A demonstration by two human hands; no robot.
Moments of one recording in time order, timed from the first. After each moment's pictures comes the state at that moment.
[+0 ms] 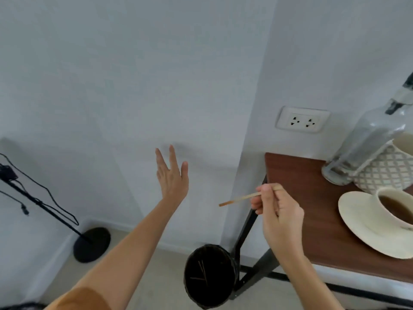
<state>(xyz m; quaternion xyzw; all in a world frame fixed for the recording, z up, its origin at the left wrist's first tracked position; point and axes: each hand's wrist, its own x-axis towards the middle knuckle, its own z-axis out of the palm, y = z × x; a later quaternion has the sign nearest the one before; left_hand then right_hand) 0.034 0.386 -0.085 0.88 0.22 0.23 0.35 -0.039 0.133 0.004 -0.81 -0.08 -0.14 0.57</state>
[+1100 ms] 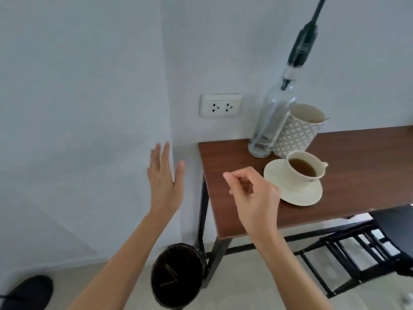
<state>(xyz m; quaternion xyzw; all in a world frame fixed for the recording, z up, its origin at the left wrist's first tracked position) 0.018 0.246 -0.019 0.86 0.01 0.17 0.48 -0.042 0.069 0.027 -0.83 -0.06 -0.32 0.46</state>
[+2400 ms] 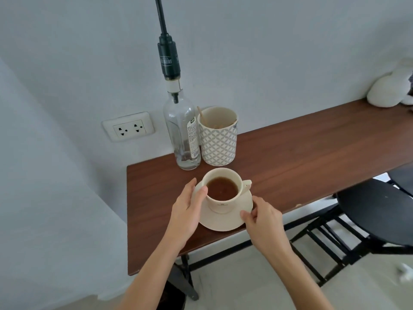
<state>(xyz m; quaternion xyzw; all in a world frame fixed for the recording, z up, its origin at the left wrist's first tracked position) 0.001 0.020 -0.002 0.81 0.02 -0.09 0.58 -0.060 -0.151 -0.006 -0.89 0.19 -0.01 0.41</state>
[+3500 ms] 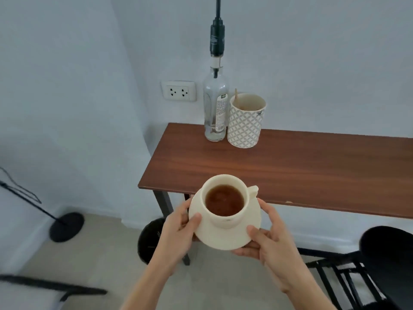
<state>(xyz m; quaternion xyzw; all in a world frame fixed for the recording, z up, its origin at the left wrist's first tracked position) -0.179 -0.037 -0.009 0.71 0.19 0.00 0.67 -0.147 -0.241 -0.007 -0.64 0.05 0.21 0.73</state>
